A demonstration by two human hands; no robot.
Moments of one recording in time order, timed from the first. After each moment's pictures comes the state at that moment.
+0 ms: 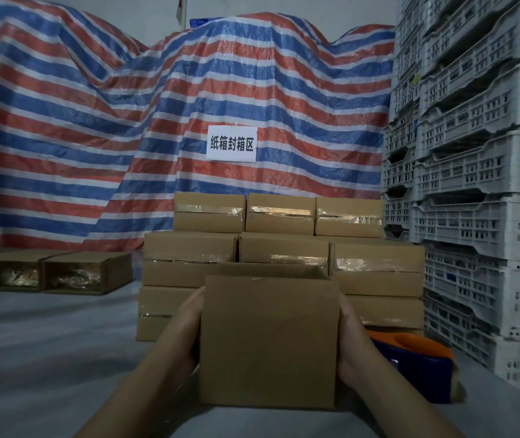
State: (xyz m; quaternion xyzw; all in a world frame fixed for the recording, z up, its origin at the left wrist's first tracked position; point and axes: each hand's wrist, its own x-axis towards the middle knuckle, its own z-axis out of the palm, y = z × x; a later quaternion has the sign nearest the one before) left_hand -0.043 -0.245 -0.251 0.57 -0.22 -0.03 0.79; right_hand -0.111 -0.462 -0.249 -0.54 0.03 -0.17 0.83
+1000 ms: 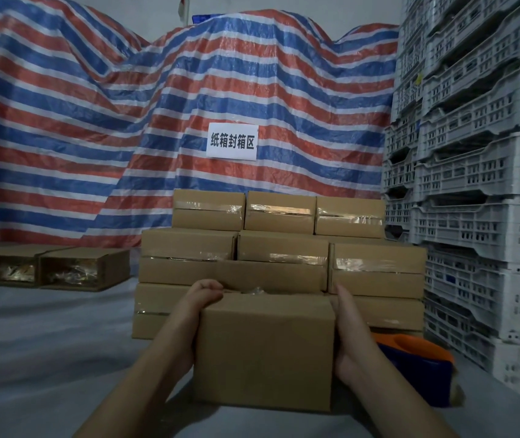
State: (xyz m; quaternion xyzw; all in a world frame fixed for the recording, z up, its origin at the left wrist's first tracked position) left_hand -0.054 -0.250 -0.239 0.57 -0.17 -0.03 0.80; right_hand -0.115 -0.460 -0.240 -0.56 0.07 -0.16 0.81
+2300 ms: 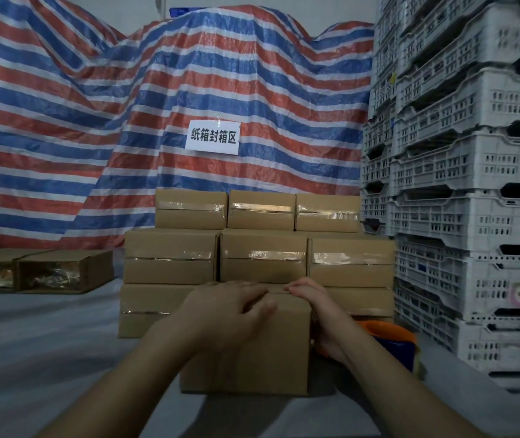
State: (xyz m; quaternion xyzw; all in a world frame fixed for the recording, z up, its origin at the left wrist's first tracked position) left_hand -0.091 -0.281 -0.202 0.90 -0.38 0.19 0.09; right_hand -0.115 -0.477 -0.231 -0.70 0.03 -0.14 0.70
